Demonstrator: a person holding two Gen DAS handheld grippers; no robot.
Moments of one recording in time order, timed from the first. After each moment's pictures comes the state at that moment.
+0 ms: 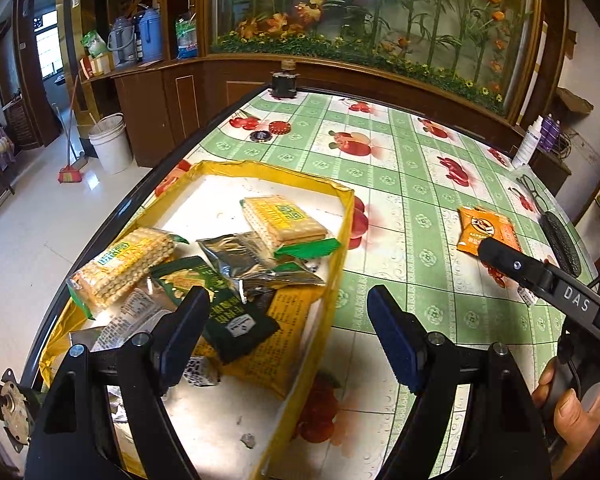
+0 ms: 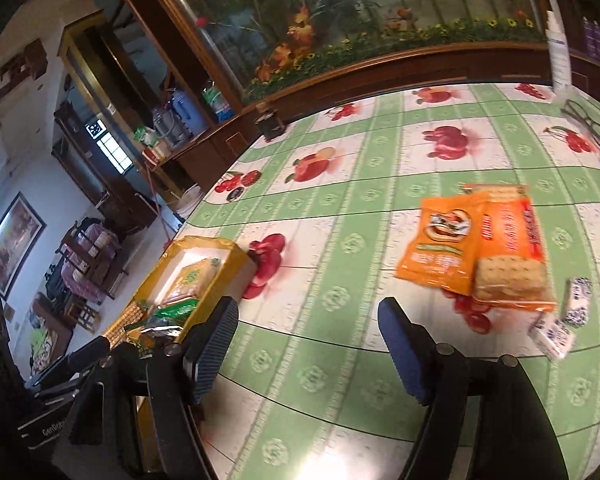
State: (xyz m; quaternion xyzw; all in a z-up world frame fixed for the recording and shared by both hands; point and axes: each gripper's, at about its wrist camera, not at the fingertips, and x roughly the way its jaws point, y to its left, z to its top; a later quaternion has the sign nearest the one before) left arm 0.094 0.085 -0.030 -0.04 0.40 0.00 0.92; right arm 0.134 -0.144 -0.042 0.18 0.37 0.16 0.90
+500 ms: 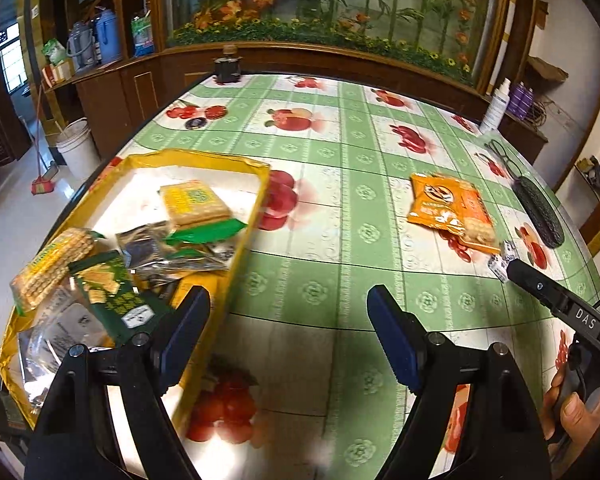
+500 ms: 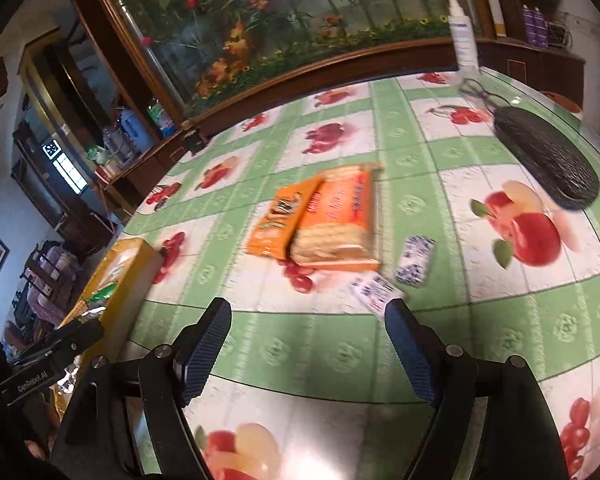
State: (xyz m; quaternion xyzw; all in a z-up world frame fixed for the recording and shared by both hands) left arm 0.100 0.024 -0.043 -0.01 0.43 -0.05 0.90; right arm 0.095 -0.241 -0.067 0.19 0.38 0.07 0.90
